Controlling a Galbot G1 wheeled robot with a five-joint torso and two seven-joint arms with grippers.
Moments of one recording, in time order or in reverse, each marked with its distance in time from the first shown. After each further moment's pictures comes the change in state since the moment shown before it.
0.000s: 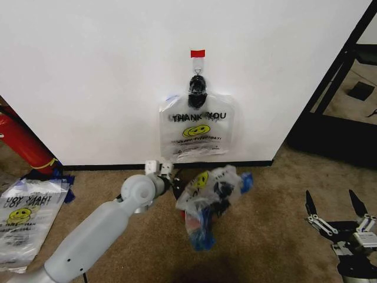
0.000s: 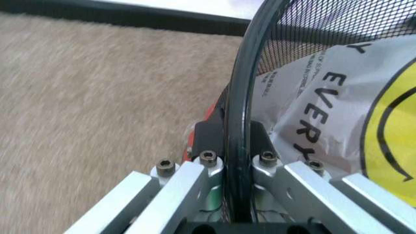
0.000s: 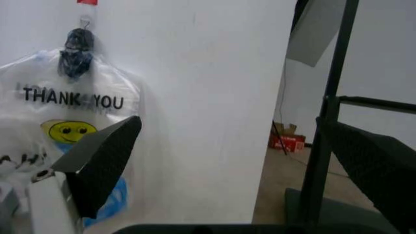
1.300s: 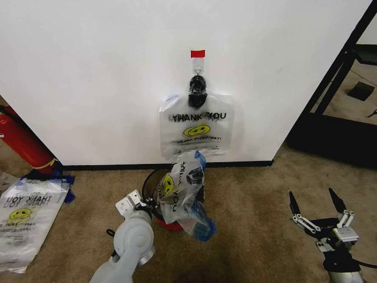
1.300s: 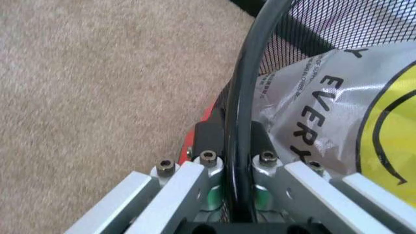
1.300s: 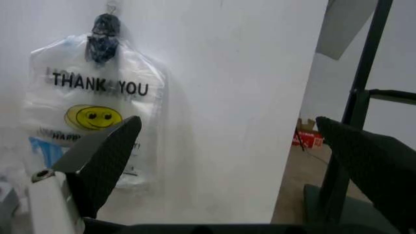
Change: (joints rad) left arm 0.471 -0.297 -0.238 -0.195 0.375 -0.250 -0.287; right arm 0.020 -0.008 -0.057 -0.015 -0.063 -0.021 -0.011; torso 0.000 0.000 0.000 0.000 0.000
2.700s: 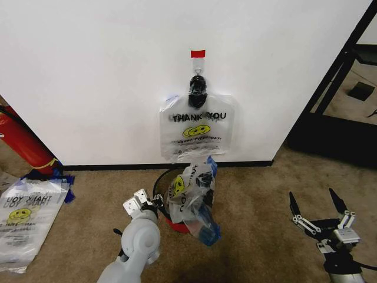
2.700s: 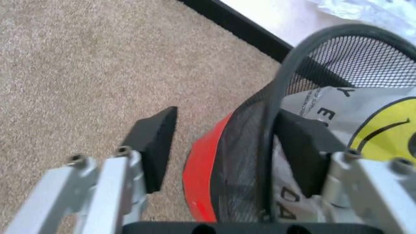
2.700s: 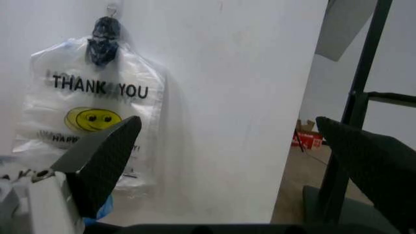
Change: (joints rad) left arm 0.016 -0.025 0.026 -0.024 0.083 0.024 0.114; right arm -0.011 0.000 0.007 0.020 0.000 -0.009 0.005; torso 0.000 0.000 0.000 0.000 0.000
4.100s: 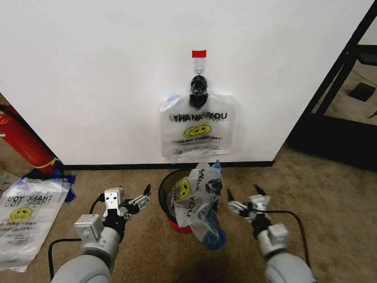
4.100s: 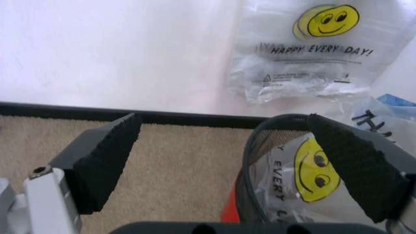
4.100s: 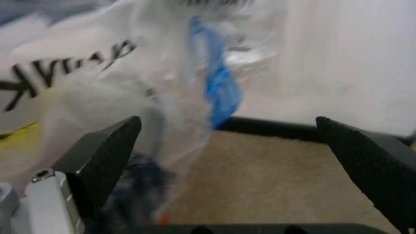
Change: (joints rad) left arm 0.311 0.316 -0.220 -0.372 0.295 -0.035 0.391; right arm 0.472 -0.174 -0.650 -0.107 -0.005 -0.752 0.390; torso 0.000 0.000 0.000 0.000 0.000
